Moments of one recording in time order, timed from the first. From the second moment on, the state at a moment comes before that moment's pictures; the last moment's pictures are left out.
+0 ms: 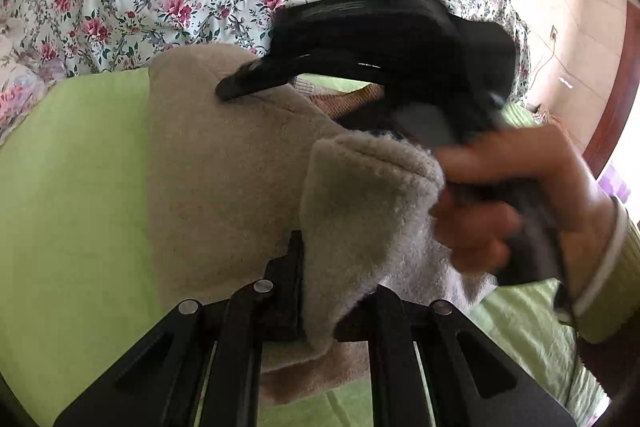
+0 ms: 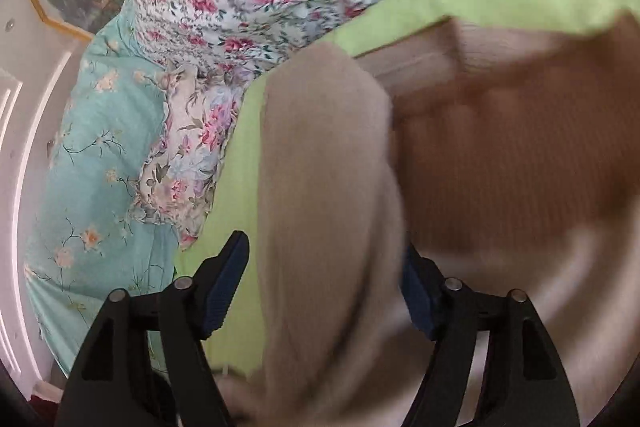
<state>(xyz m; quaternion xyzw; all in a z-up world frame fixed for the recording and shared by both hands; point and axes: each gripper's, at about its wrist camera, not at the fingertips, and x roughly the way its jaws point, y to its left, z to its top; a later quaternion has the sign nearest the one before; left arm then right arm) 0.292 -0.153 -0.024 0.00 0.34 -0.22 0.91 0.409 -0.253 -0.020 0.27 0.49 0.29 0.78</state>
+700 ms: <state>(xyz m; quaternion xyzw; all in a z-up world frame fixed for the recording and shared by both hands) 0.280 -0.291 -0.037 0.02 0.39 -0.33 0.86 0.347 -0.417 0.007 0.21 0.45 0.16 0.85</state>
